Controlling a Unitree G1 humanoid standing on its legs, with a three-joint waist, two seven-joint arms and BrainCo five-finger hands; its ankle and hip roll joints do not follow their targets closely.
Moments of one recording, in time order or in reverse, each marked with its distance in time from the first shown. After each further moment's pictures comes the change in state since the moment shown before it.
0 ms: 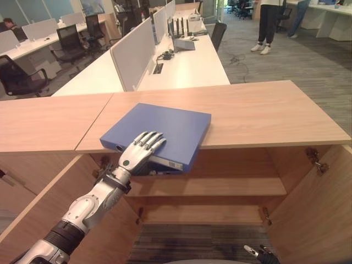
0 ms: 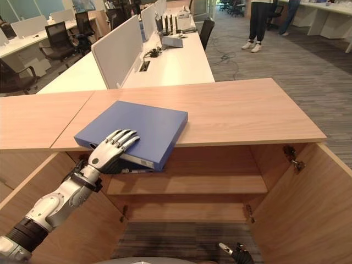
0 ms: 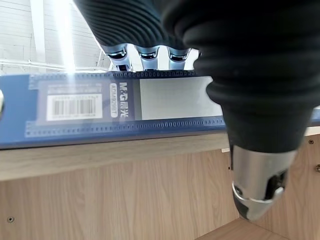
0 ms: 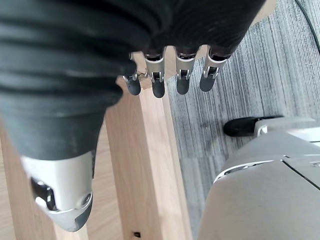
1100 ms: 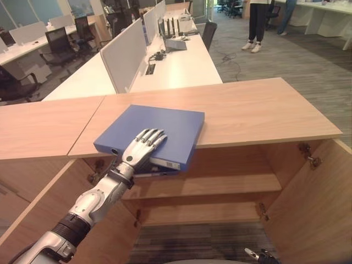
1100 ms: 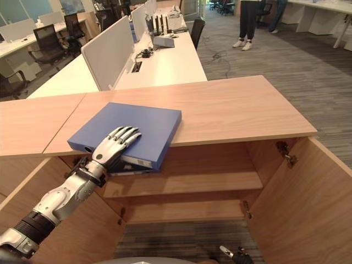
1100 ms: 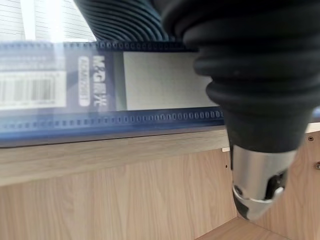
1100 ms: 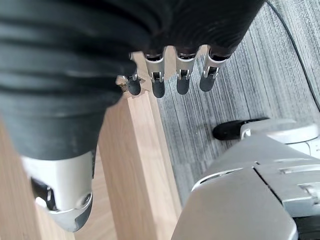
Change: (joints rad) left arm -0.069 -0.032 -0.041 0.075 0.000 0.035 -0.001; right arm -0.001 0.006 -0.009 0.032 0.001 0.002 -0.011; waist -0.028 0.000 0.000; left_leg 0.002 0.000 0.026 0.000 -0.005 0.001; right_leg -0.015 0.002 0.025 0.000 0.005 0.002
